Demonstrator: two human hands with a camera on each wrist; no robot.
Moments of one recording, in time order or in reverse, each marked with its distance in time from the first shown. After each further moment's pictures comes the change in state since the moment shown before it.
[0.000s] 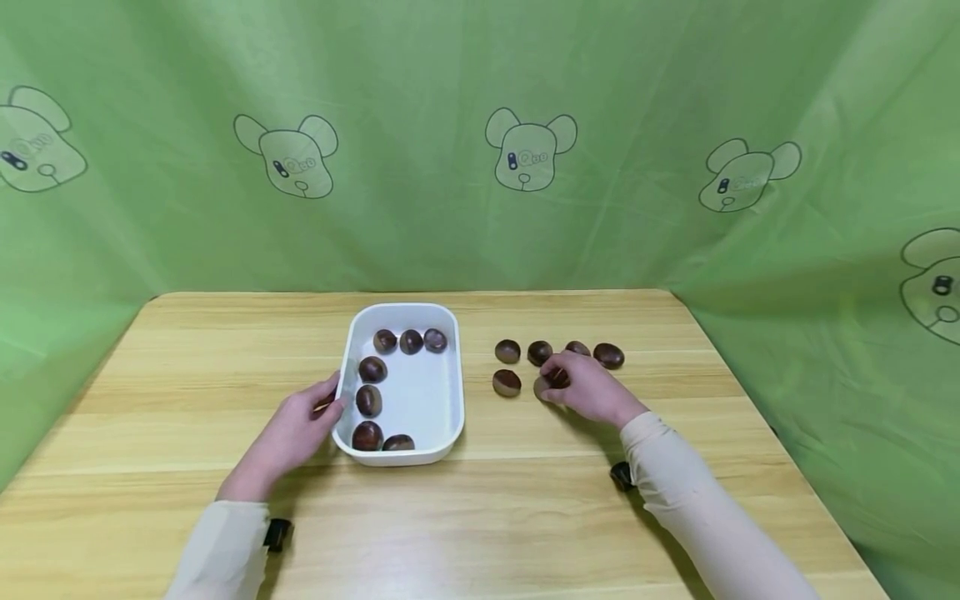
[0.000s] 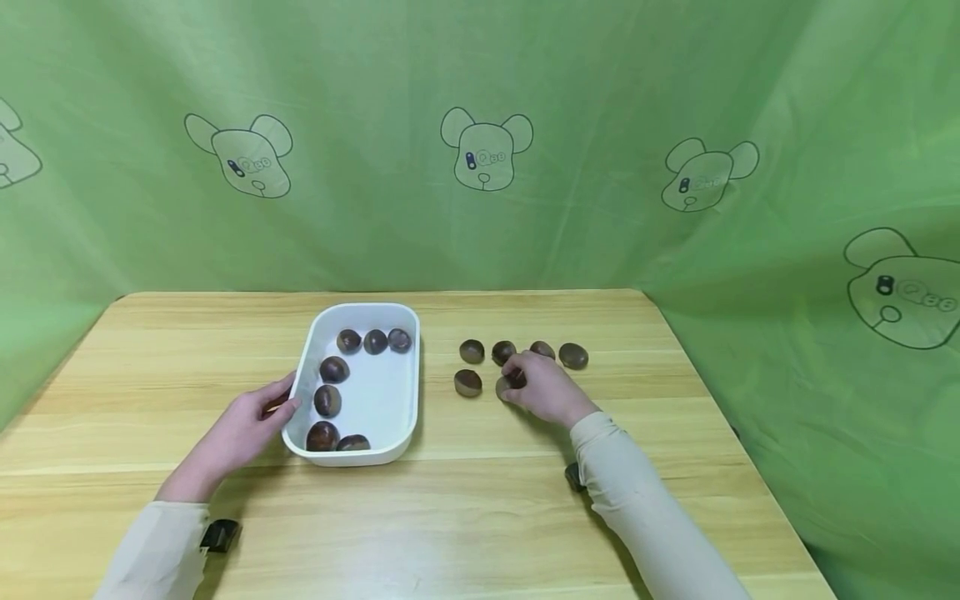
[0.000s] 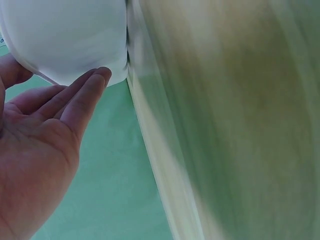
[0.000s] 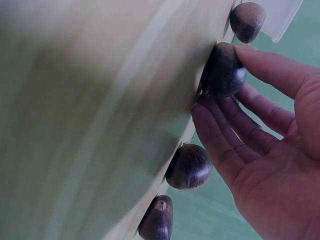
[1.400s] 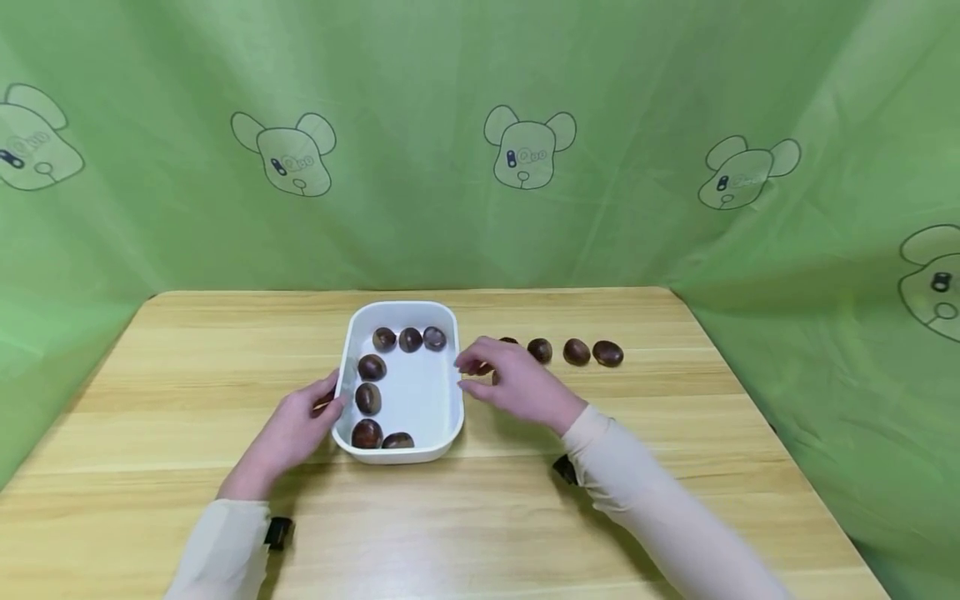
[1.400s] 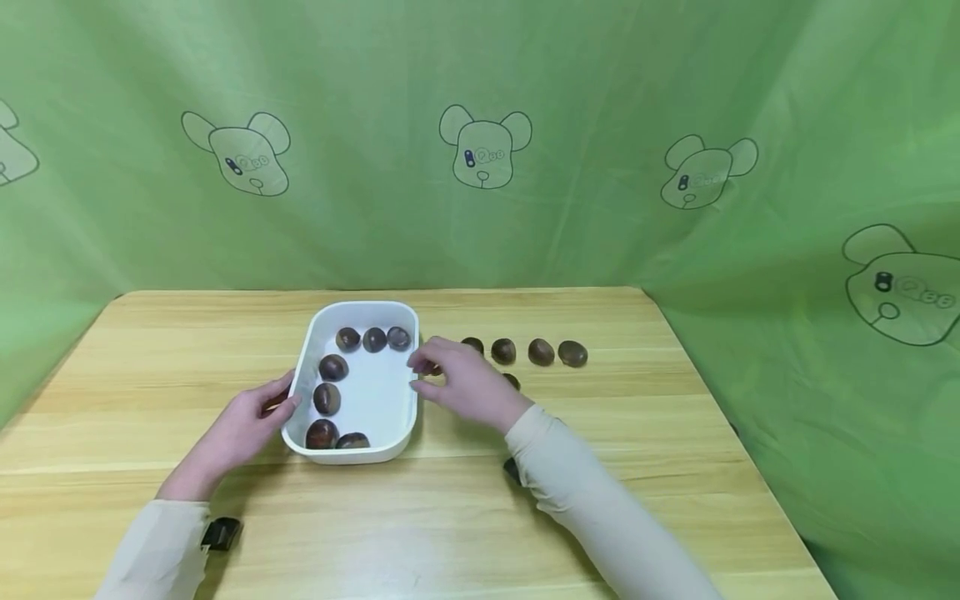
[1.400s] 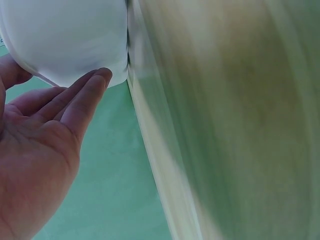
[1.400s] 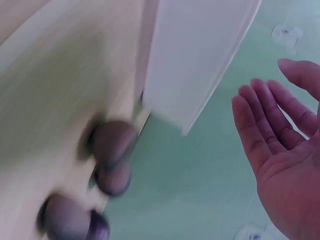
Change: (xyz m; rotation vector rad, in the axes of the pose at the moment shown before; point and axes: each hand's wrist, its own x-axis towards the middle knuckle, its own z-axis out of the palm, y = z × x) left_hand 0.000 0.002 0.000 0.003 0.000 -0.016; right_hand 0.013 -0.113 0.010 0.127 0.054 -0.361
